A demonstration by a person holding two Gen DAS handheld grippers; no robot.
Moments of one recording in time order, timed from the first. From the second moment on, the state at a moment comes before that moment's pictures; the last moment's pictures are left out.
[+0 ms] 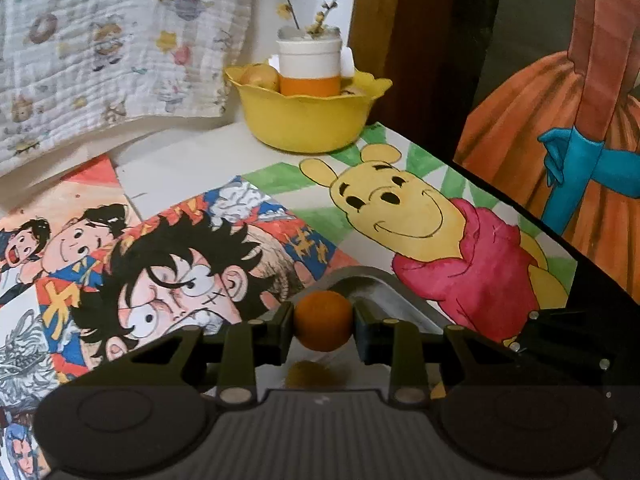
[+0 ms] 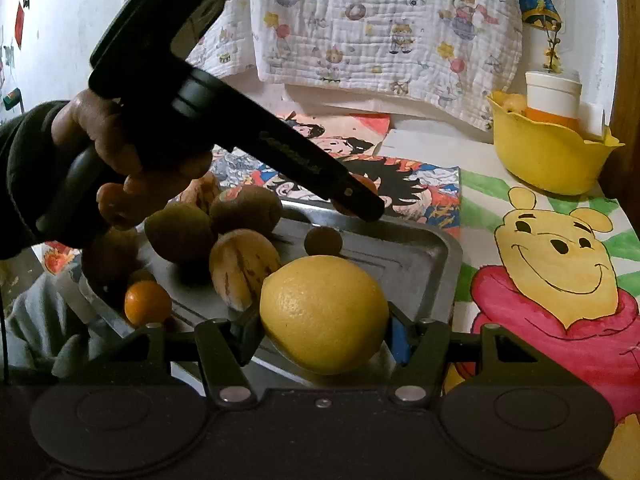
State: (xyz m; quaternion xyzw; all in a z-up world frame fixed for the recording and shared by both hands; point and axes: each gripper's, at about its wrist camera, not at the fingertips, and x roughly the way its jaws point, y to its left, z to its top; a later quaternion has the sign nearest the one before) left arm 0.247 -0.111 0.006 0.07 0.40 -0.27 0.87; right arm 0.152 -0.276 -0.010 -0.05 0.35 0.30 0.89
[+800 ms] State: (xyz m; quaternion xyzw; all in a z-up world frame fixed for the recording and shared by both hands) left arm 0.253 -0.144 -0.013 0.11 0.43 -0.27 0.86; right arm 0.150 -0.281 -0.015 -0.07 0.34 0.29 0.89
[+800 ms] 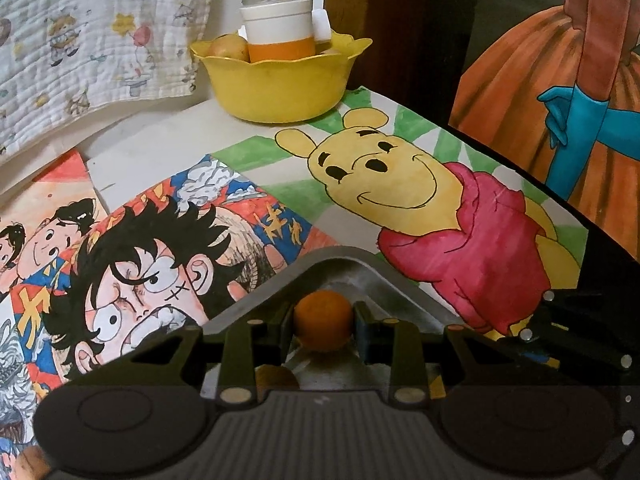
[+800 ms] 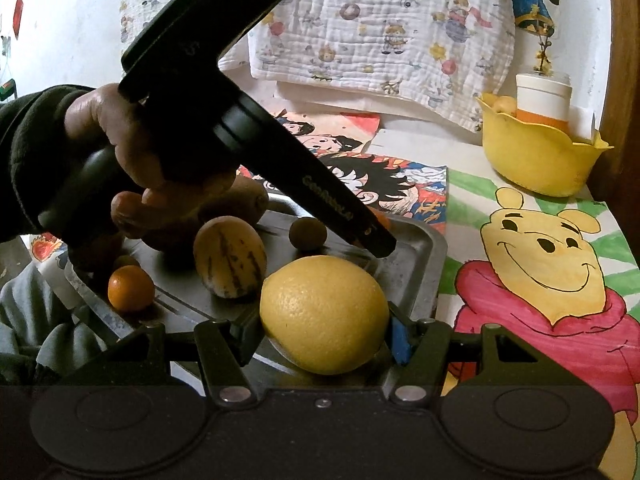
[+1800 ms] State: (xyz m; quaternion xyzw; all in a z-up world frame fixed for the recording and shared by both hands) left arm 0.254 -0.131 -0.013 0.11 0.44 -0.22 0.86; right arm 0.145 -0.281 -0.016 -0.05 0.33 0.27 0.90
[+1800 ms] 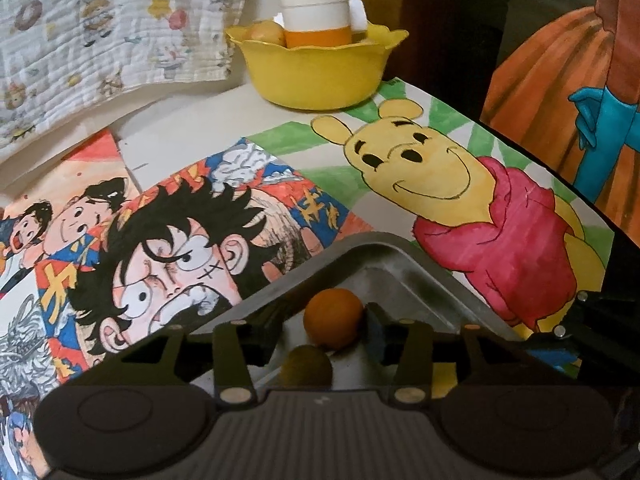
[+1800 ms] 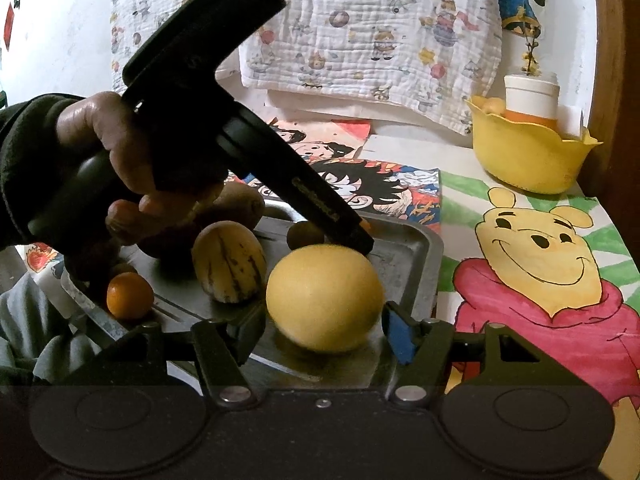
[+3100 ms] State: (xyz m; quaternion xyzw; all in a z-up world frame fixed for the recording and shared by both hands) left arm 0.169 -0.048 0.045 0.03 0.33 -0.08 0.94; right arm 0.113 -0.273 0.001 0.02 0.25 0.24 0.94
